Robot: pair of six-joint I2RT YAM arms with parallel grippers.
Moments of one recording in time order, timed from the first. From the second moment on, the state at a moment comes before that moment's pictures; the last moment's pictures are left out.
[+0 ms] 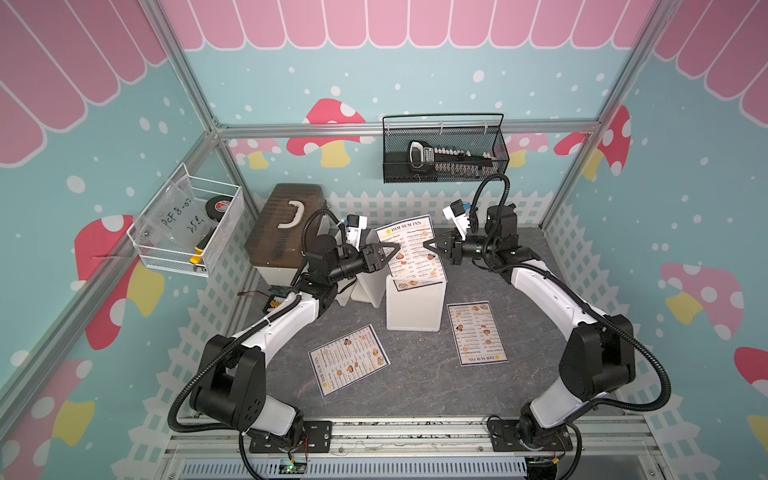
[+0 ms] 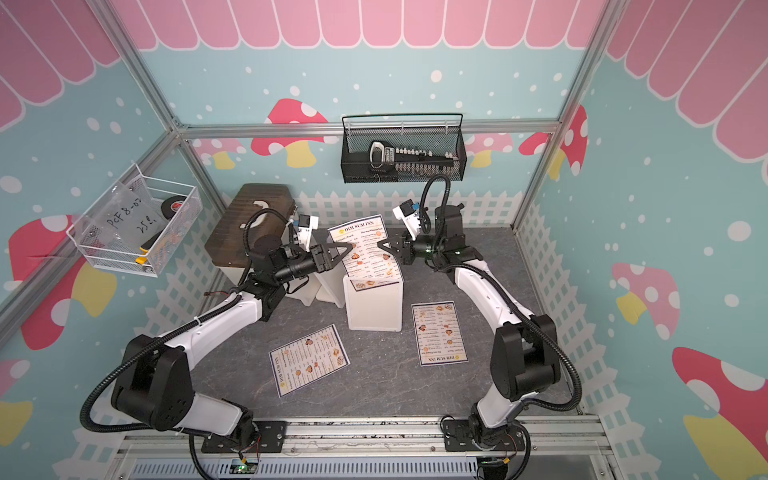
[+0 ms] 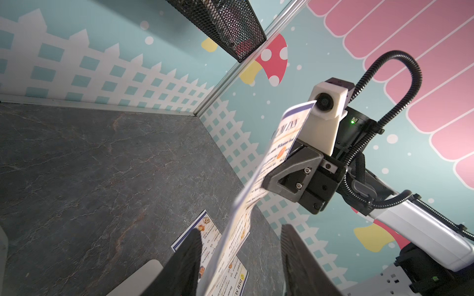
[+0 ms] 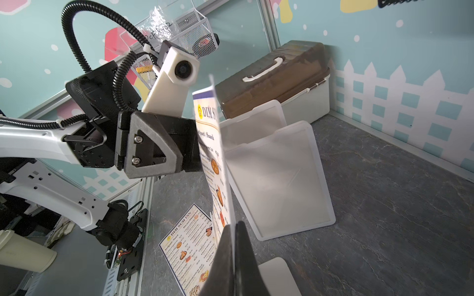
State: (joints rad) left arm -0.33 1.48 1.01 0.44 0.74 -0.77; right arm 0.28 1.63 1.37 -0.07 -1.01 0.11
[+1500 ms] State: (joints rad) left arm -0.33 1.48 1.01 0.44 0.74 -0.78; right arm 0.28 1.58 1.25 0.14 -0.98 0.26
